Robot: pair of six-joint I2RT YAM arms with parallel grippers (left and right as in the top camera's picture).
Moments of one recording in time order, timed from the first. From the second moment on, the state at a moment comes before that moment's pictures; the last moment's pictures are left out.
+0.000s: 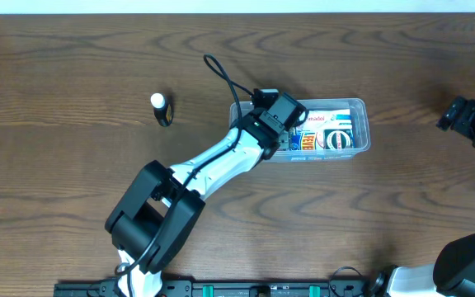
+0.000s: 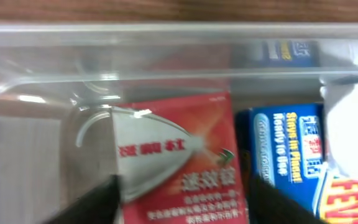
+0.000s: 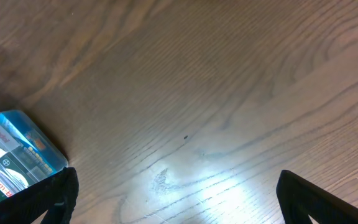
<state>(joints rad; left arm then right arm) -0.73 1.96 1.33 -0.47 -0.24 -0.69 -0.45 1.62 1.54 -1.23 0.07 0.20</state>
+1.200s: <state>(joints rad) -0.68 2.01 1.35 -0.53 -0.37 -0.64 -0.45 1.62 1.54 -1.23 0.07 0.20</state>
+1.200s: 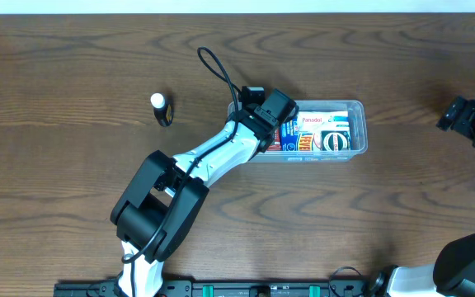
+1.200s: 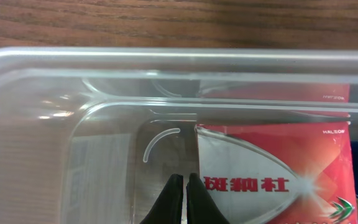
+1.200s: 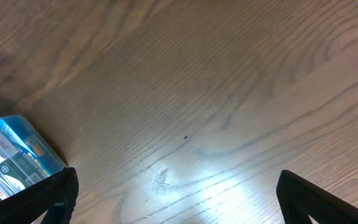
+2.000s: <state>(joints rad) -0.68 1.90 1.35 -0.52 -0.31 -0.56 -0.45 1.62 1.54 -1.23 0.07 0.20</state>
